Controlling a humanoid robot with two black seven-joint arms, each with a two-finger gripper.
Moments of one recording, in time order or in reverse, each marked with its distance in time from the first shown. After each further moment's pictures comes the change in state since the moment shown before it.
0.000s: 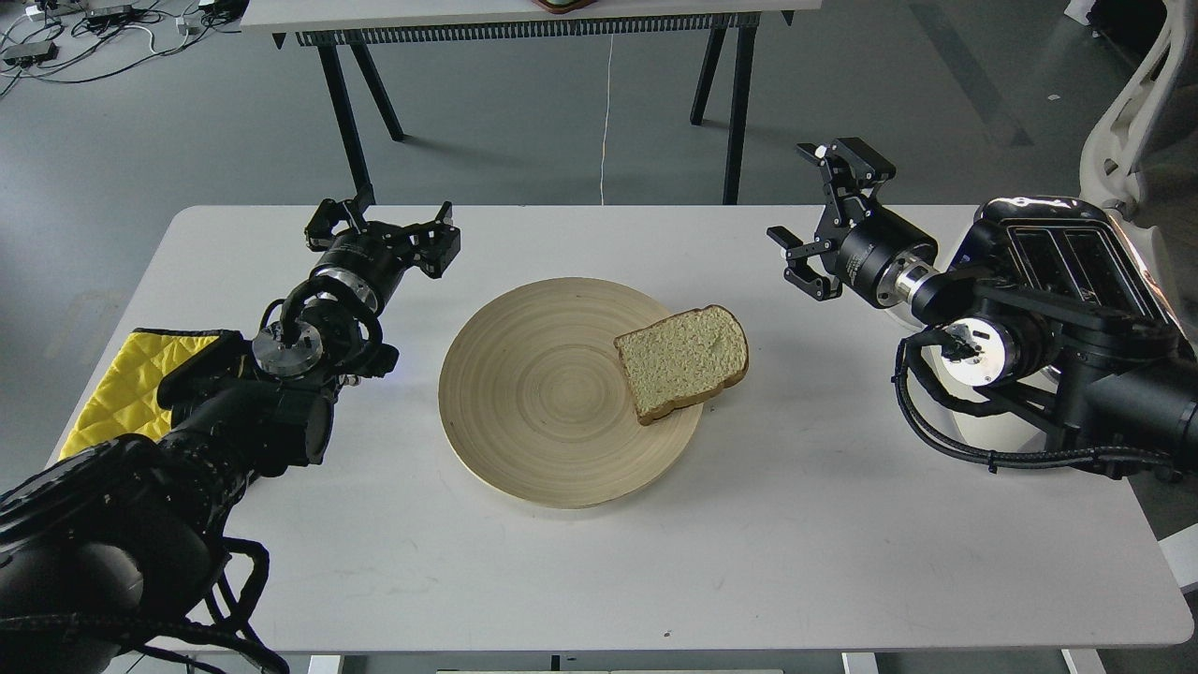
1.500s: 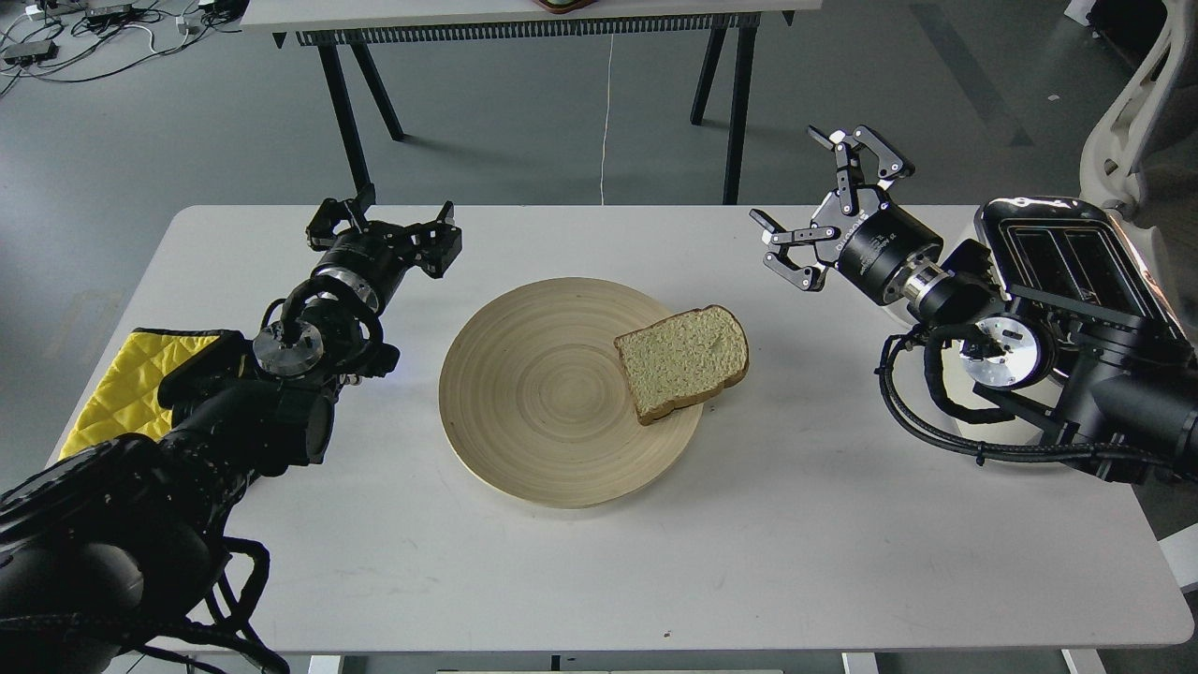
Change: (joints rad) left arm -0.001 0.000 0.000 0.000 0.000 0.000 0.002; right arm -0.027 -0.015 0.015 -0.033 0.276 0.335 0.008
